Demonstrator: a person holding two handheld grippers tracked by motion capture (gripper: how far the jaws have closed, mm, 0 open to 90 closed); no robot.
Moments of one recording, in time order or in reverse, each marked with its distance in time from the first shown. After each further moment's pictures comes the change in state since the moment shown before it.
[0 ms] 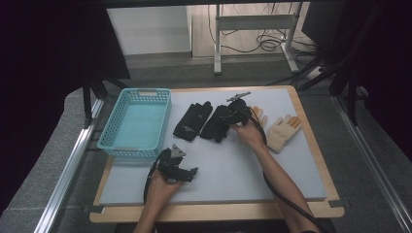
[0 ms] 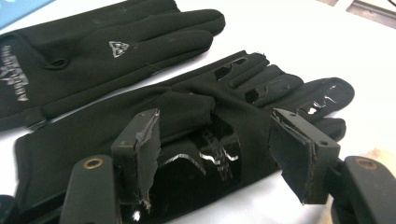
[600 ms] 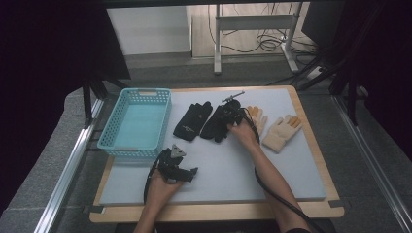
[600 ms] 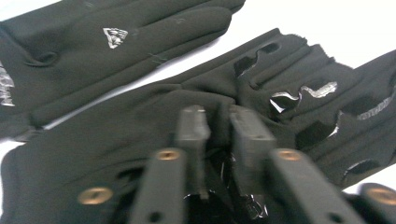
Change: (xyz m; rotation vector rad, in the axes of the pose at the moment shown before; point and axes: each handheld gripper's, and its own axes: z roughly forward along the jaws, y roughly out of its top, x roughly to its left) left arm 0.000 0.000 0.000 0.001 0.000 0.001; right arm 0.000 0.001 0.027 0.077 0.076 0.060
